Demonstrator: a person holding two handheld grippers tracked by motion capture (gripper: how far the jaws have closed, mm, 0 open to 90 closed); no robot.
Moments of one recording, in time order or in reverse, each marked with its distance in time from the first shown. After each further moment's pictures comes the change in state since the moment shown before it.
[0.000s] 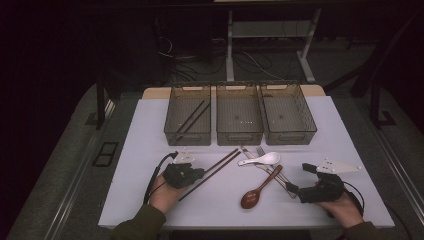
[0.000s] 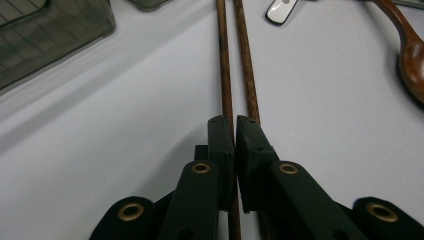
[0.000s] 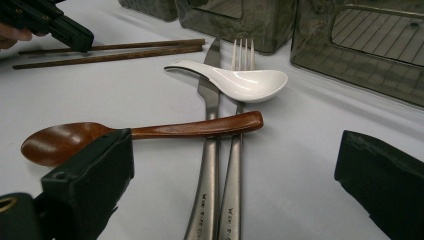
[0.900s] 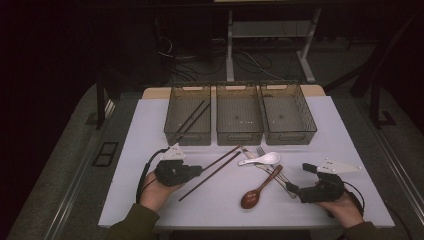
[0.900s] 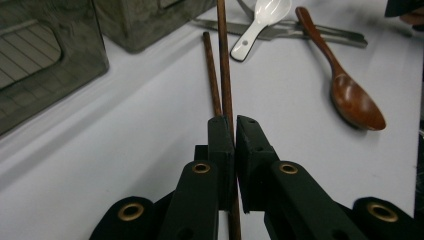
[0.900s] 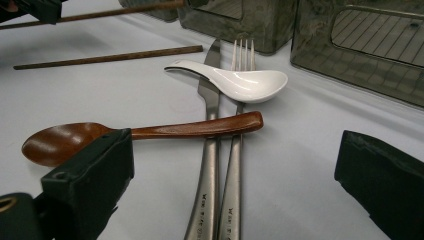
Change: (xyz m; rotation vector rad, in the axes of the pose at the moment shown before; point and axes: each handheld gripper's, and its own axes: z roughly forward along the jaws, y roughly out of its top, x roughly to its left) left arm 0.000 0.012 -0.035 -0.089 -0.096 0.006; right arm 0.000 0.000 0.000 0.000 0.002 0.002
